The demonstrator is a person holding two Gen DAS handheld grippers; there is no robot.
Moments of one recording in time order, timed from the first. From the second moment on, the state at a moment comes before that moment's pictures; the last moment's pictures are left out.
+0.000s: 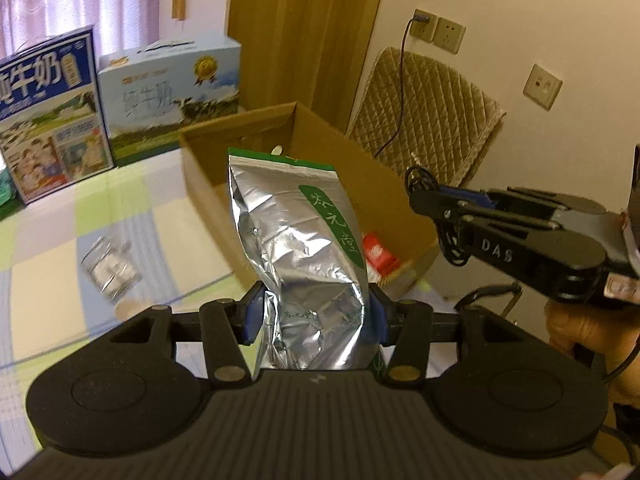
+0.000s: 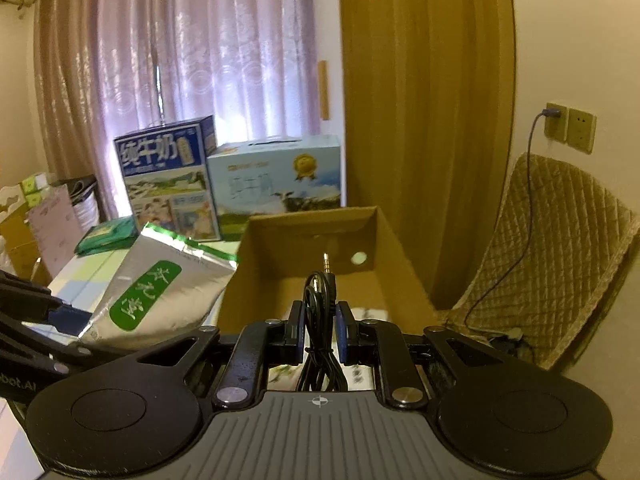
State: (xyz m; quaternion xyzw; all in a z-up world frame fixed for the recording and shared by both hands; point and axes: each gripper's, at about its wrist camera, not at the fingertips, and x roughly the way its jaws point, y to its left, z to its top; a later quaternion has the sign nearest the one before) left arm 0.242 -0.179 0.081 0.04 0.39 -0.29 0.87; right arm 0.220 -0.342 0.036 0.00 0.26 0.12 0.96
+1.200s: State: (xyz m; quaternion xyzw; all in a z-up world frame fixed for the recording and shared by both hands) left arm 0.343 -0.218 0.048 -0.03 0.39 -0.24 0.89; right arm 0.312 -0.374 -0.007 0.01 0.30 0.10 0.95
